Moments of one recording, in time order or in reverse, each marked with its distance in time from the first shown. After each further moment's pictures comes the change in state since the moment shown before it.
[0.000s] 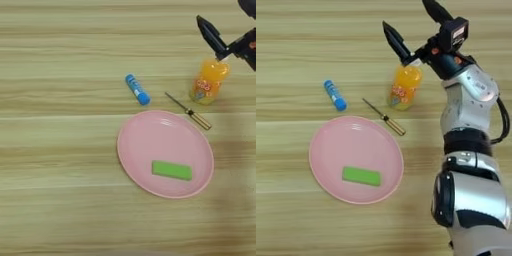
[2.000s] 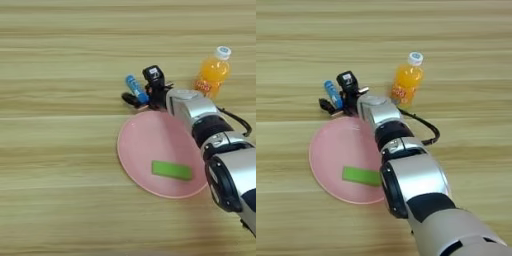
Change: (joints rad) arm -0.224 0.257 0.310 0.486 -0.383 0.688 -0.507
